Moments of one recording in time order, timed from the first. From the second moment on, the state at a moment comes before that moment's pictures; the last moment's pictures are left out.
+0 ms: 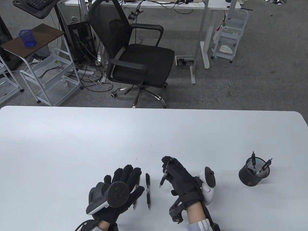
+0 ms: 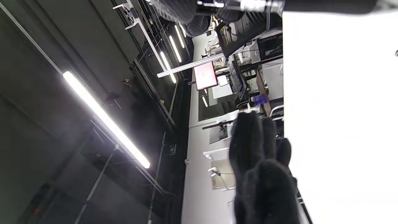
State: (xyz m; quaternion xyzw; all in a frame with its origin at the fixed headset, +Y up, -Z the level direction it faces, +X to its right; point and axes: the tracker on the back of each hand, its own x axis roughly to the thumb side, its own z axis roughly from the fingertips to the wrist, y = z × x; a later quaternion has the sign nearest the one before) left_hand -0.154 -0.684 -0.230 -0.09 -0.18 0.16 0.97; right_hand 0.109 -0.736 -0.287 0.13 0.13 0.58 0.80
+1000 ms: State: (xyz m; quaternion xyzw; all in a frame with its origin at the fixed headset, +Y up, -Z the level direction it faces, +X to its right) left_hand -0.158 -0.684 -0.231 -0.09 -0.18 0.17 0.96; right_hand 0.075 -0.794 -0.294 0.00 0.09 0.89 0.44
